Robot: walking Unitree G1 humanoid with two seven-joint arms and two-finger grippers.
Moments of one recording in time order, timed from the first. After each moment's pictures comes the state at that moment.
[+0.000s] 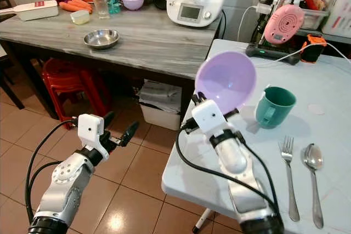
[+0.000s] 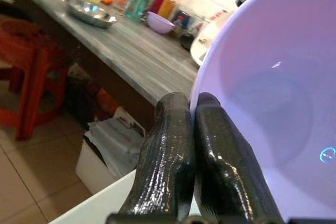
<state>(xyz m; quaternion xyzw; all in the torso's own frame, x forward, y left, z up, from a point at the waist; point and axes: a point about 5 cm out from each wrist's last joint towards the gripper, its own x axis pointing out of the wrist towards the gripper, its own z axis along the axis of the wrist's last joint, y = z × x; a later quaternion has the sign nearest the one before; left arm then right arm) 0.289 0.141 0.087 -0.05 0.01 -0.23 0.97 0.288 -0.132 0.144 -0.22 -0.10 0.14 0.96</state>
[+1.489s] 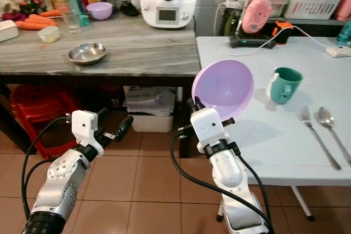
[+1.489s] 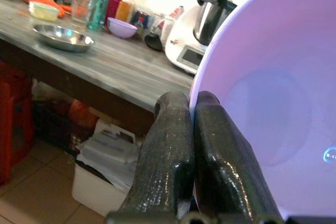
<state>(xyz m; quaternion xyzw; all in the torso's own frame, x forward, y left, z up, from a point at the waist) 0.297 0.147 0.090 -0.05 0.00 -0.21 0.98 0.273 -0.119 0.148 -0.16 -0.12 0.14 0.97</state>
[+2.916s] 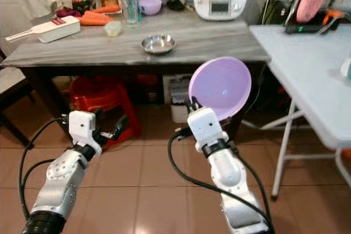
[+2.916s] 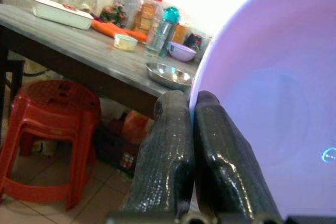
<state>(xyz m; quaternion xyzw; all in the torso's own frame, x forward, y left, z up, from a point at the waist) 0.299 0.145 0.085 -0.02 0.00 -0.17 0.99 0.272 -0.124 0.143 -0.18 -0.12 0.14 0.97</state>
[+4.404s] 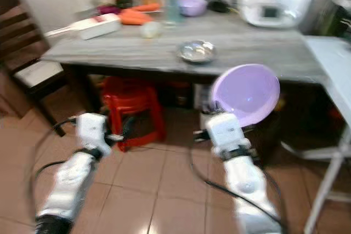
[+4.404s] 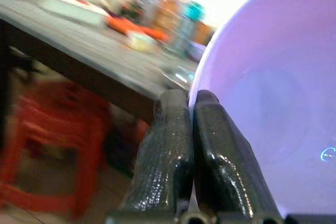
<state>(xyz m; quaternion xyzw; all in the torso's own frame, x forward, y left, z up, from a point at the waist) 0.292 0.161 0.080 0.02 -0.01 -0.12 0.99 0.268 -0.130 0.142 -0.17 -0.12 0.12 0.97</state>
